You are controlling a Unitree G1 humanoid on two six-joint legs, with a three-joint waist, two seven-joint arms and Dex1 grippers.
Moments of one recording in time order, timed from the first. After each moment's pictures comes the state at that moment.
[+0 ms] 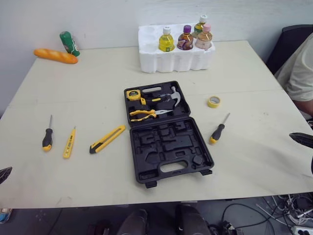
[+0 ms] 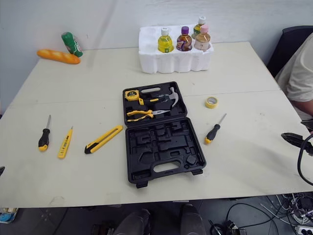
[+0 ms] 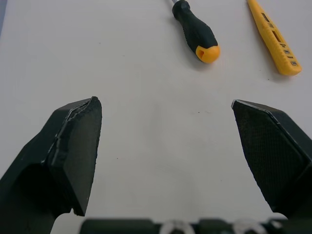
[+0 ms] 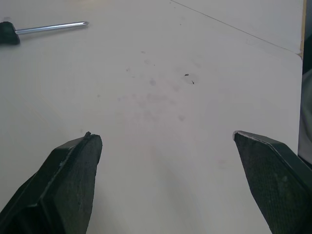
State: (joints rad) left arm 0.40 0.88 0.98 0.20 -0.47 0.39 -0.88; right arm -0.30 -1.17 -0.40 0.72 0.33 0.11 1.19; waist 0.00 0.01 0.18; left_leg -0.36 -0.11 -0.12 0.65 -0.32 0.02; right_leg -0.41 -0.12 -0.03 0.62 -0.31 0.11
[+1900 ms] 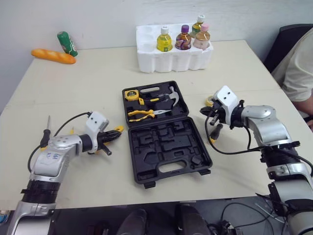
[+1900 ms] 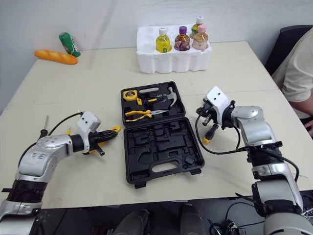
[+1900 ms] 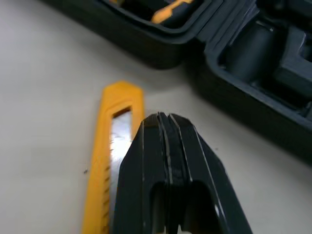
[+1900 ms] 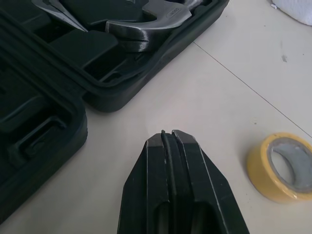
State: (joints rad) left arm -0.38 0.67 0.00 -0.03 -0.33 0.65 -0.69; right arm -0.78 -0.63 0.14 0.44 0.09 0.34 0.87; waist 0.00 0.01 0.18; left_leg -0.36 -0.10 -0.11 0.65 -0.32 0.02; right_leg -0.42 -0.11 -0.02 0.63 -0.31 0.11
